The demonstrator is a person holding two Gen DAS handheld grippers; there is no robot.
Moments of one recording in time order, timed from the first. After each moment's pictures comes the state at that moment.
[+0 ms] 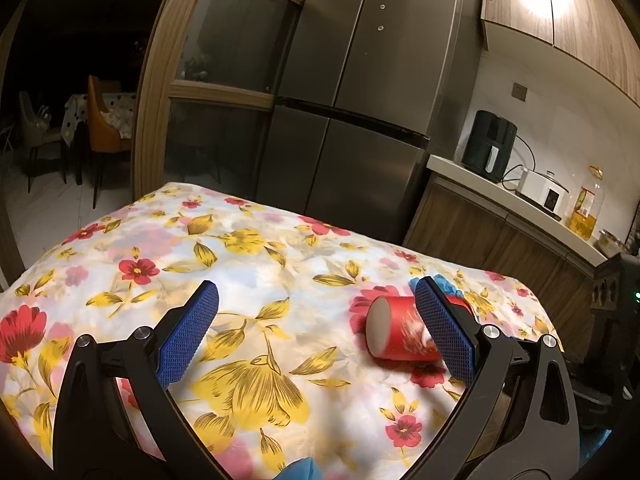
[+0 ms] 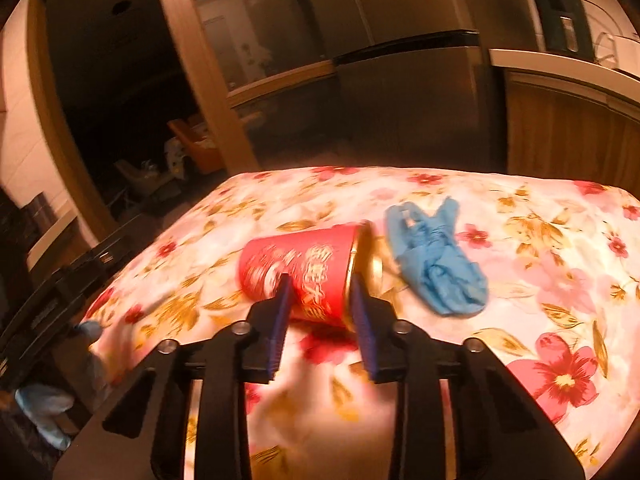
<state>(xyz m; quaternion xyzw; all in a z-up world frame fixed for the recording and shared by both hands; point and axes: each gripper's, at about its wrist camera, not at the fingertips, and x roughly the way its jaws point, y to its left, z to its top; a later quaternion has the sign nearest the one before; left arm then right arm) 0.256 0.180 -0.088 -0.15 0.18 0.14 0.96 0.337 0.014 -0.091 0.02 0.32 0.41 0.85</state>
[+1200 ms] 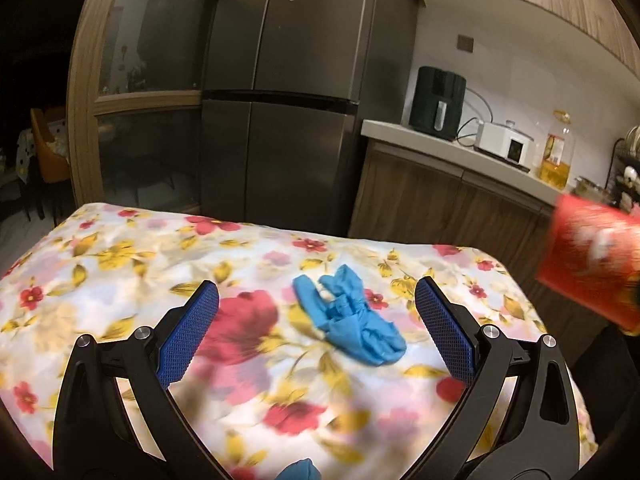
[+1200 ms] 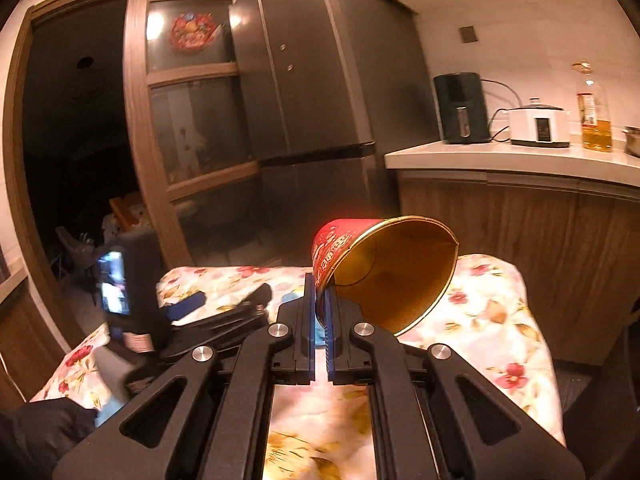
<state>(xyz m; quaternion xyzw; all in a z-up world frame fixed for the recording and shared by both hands) 0.350 0.068 -0.092 -0.08 0.21 0.08 0.97 0.269 -0.120 -0.015 0.06 0.17 0.24 0.95</state>
